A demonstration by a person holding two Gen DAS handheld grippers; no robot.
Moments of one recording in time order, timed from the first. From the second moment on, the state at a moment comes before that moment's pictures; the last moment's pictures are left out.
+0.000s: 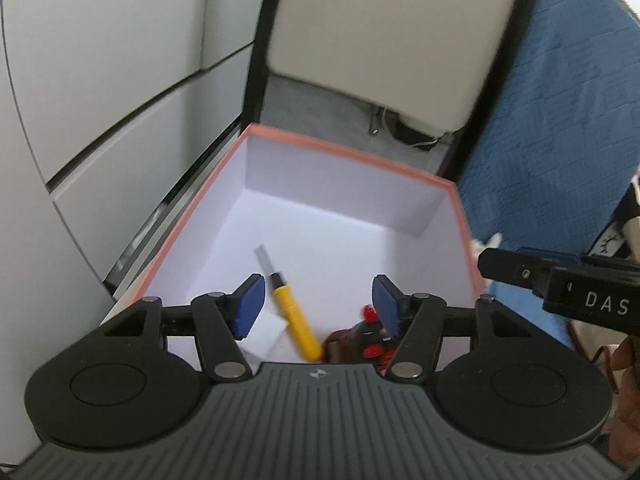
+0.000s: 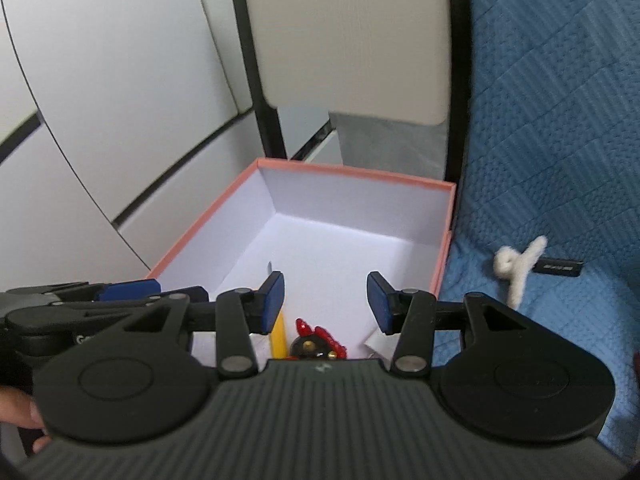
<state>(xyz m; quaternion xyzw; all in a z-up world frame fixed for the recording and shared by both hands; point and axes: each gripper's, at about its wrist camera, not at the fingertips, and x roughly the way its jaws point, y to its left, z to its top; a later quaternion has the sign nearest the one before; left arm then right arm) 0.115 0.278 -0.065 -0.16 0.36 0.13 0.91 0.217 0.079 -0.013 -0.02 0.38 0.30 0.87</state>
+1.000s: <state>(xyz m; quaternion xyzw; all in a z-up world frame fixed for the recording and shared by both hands) 0.120 0.139 -0.066 -0.13 0.35 0.04 0.93 0.181 -0.072 -0.017 -0.01 0.32 0.23 0.92</state>
